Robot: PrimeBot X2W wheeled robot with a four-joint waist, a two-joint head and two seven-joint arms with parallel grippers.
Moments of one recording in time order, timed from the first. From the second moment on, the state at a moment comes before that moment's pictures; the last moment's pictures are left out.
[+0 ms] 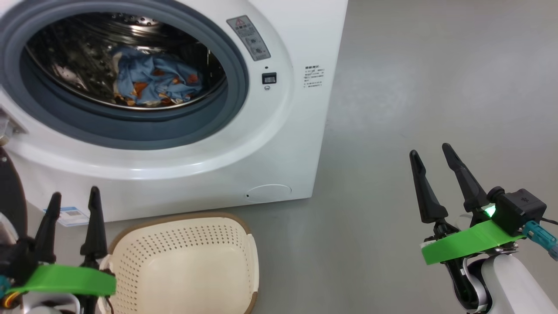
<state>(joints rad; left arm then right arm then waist) -0.23 0.32 -0.12 0.30 -0.57 -0.03 -0.26 -0.22 -0.16 0.15 0.17 0.37 0.13 -0.25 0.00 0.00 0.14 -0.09</state>
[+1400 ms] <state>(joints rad) -0.14 0.23 -0.01 0.23 -0.44 -0.10 -0.26 -0.21 -0.19 0.16 0.17 0.38 0.13 -0.25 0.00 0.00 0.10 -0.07</state>
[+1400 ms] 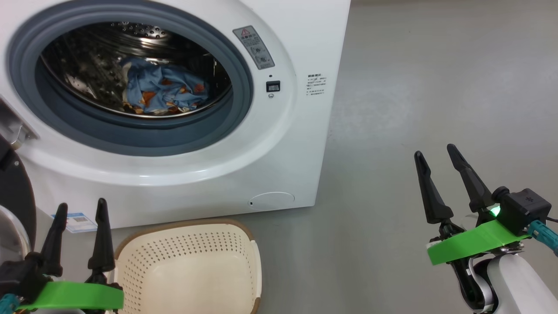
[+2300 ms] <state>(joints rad) -0.14 0.20 0.01 0.23 -0.41 -0.12 -0.26 -0.21 -0.19 0.16 0.17 0.38 0.13 -0.25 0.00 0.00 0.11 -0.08</state>
